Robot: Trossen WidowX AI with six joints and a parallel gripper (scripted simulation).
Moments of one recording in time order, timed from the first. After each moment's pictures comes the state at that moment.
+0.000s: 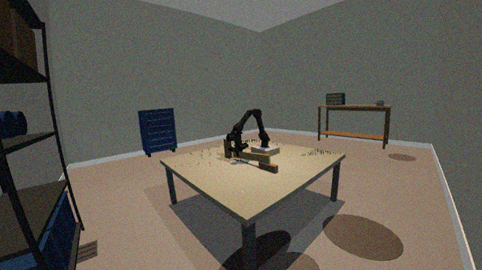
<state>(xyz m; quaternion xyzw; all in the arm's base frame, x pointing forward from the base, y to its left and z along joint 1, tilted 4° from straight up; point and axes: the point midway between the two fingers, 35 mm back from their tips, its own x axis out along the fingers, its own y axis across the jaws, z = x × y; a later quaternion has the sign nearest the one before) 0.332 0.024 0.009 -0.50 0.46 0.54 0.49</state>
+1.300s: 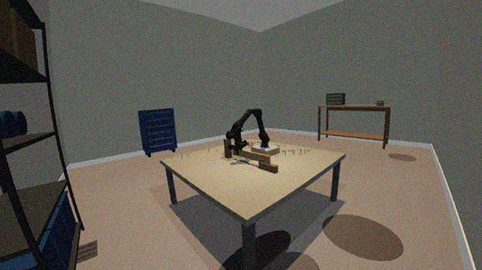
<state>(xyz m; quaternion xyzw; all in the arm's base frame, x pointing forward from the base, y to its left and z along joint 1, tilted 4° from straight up) 0.333 0.022 0.028 -0.50 0.46 0.54 0.49</state>
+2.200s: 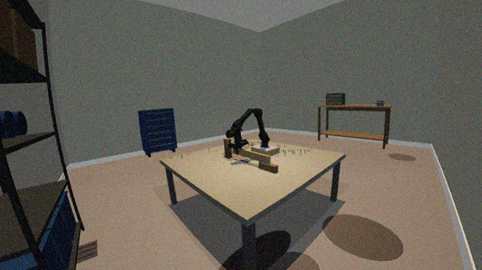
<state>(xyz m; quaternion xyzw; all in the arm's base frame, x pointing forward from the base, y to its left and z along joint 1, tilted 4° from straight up) 0.333 0.022 0.039 -0.51 0.46 0.54 0.49</state>
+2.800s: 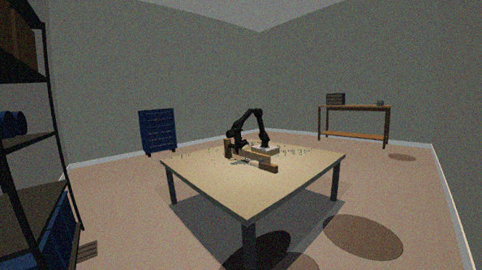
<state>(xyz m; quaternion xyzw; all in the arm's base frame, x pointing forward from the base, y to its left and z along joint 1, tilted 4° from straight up) 0.334 0.023 0.036 -0.51 0.46 0.54 0.49</state>
